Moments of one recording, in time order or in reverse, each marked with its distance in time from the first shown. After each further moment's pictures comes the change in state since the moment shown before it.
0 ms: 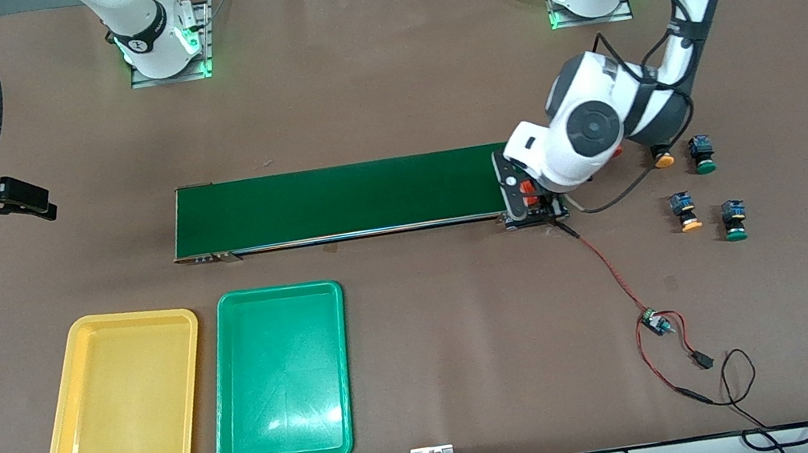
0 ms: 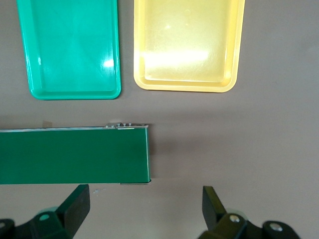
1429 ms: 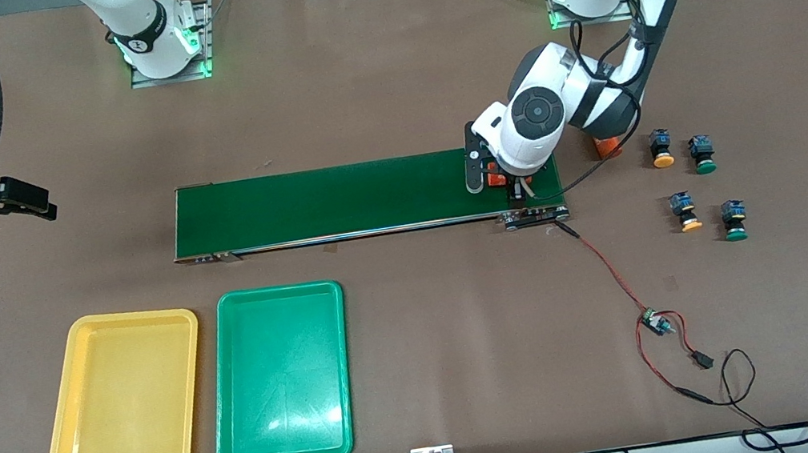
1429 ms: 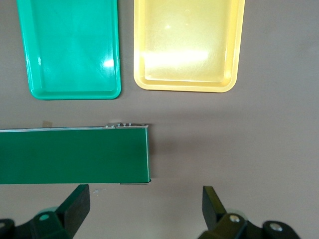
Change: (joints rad) left arm -0.037 -0.001 -0.040 -0.067 0.028 0.029 0.080; right arm 0.000 0.000 0.000 0.000 0.000 0.000 0.000
